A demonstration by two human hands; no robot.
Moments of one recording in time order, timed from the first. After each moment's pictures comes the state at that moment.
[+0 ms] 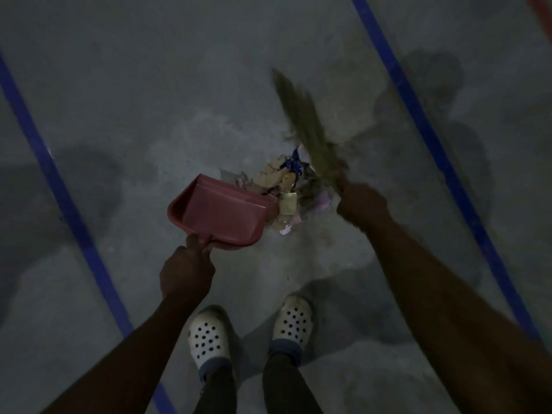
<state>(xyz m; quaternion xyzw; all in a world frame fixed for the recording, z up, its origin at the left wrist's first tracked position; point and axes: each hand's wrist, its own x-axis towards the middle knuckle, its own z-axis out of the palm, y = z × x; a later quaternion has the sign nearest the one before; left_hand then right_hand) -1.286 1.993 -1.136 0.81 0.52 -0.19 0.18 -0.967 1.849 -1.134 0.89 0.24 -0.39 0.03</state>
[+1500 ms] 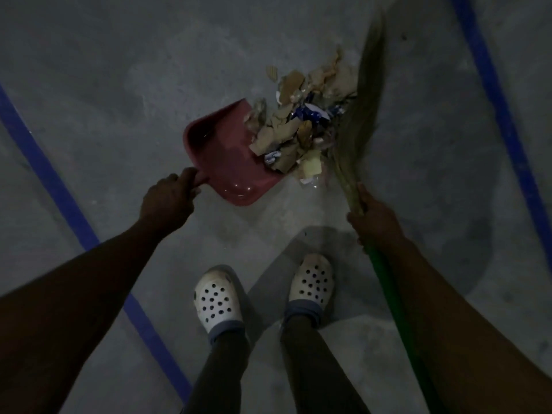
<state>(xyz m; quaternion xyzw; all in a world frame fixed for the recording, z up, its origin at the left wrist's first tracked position) -1.358 2.071 -1.274 0.90 0.34 -0.21 0.19 -1.107 1.748 -1.247 0.87 0.02 -0.47 -0.13</state>
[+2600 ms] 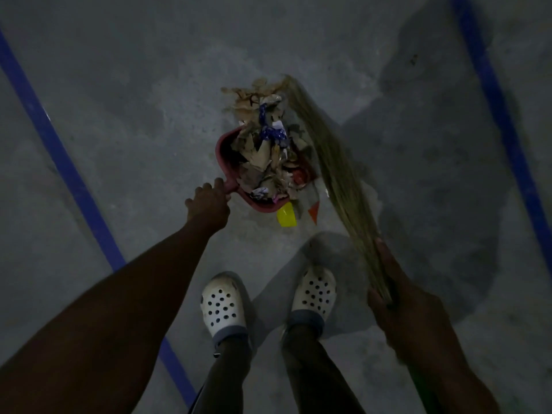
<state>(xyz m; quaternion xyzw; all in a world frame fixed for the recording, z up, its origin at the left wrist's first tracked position) -1.302 2.040 -1.272 0.82 0.43 -0.31 0.21 -1.168 1.720 -1.087 0.89 0.11 -0.44 -0.11</state>
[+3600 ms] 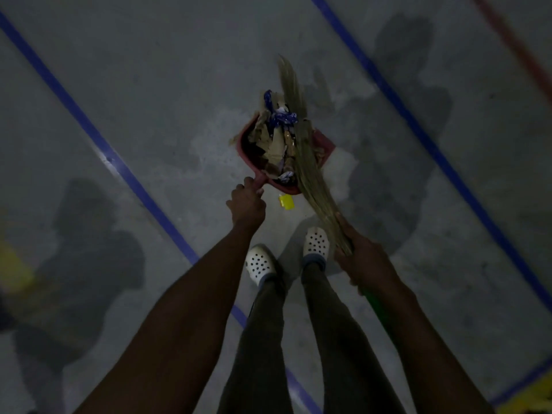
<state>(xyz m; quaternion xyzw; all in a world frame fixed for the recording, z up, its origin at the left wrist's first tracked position) -1.291 1.980 -0.936 0.83 0.44 -0.17 0.29 -1.237 1.724 -0.826 0.86 0.08 -0.46 -0.21</state>
